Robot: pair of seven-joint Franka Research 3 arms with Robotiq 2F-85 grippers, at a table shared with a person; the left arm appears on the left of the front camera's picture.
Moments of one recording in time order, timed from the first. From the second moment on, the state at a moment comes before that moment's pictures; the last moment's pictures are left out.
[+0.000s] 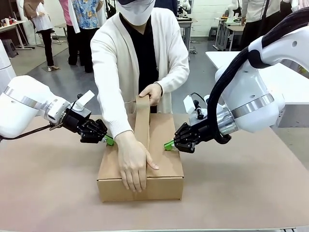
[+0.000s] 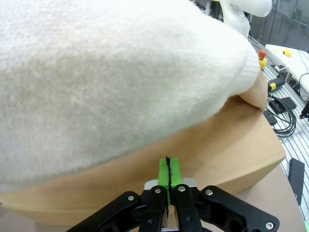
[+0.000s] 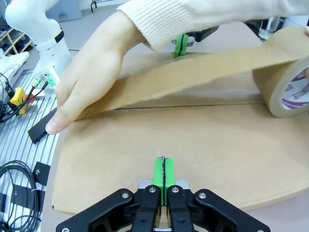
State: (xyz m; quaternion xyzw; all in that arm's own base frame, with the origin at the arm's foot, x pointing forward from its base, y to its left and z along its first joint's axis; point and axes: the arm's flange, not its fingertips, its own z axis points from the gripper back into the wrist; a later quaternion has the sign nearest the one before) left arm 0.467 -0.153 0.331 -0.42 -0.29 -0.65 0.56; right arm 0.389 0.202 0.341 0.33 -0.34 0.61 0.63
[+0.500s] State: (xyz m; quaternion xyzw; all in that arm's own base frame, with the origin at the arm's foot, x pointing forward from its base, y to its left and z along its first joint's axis) left arm 0.467 -0.153 0.331 -0.42 -0.29 -0.65 0.56; right arm 0.389 0.202 0.341 0.33 -0.34 0.61 0.63
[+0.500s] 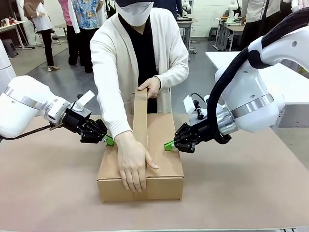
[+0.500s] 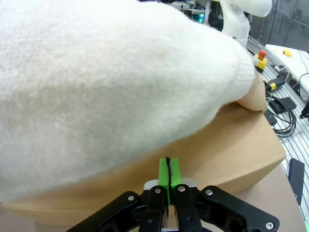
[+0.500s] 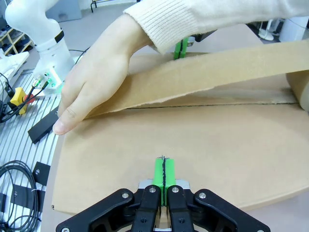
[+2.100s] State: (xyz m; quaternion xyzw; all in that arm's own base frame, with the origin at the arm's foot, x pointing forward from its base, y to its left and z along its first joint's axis) left arm 0.468 -0.153 0.331 -0.42 -0.29 -0.65 0.56; right arm 0.389 0.202 0.341 0.33 -0.34 0.61 0.63
